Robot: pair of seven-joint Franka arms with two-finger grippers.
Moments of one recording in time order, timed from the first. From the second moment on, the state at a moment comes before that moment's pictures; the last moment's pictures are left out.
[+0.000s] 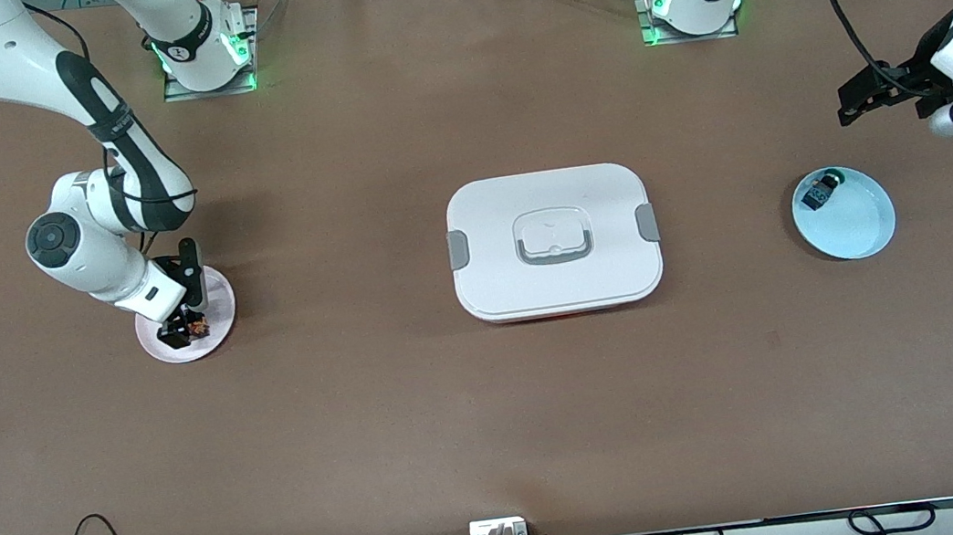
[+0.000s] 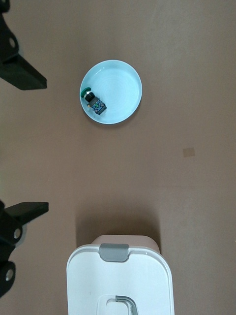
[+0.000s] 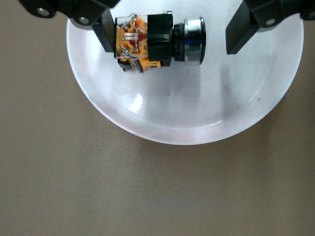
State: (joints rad) left arm -0.03 0.00 0.00 -1.65 -0.02 1.57 -0.01; right arm 0.02 0.43 -0.02 -2.22 -0.03 2.70 -1.73
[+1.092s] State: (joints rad) left arm -0.03 0.00 0.00 -1.65 -0.02 1.57 -0.01; right arm 0.02 0.38 0.01 -2.19 0.07 2.56 -1.73
